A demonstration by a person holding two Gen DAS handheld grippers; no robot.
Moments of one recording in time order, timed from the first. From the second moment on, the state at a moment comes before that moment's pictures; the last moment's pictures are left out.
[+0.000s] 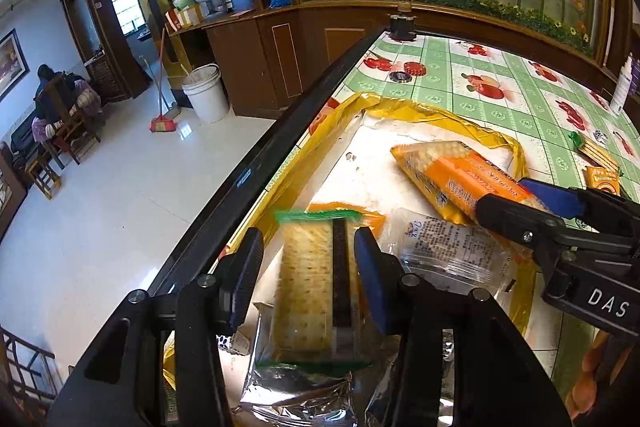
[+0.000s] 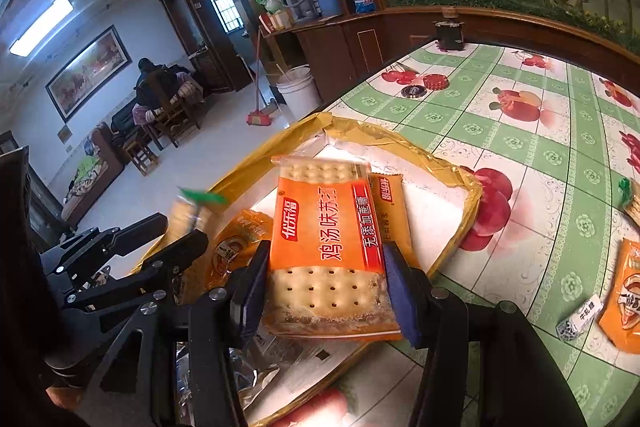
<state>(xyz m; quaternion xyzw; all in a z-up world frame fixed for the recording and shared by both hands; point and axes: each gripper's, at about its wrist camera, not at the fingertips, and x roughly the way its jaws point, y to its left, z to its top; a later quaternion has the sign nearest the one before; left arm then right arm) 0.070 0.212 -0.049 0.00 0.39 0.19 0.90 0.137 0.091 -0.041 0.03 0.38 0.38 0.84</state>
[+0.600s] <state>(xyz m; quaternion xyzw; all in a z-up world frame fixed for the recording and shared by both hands) 0.059 0.208 -0.033 0.00 0.38 0.20 0.90 0.124 0.040 -0.025 0.07 0.36 0.35 0.86</state>
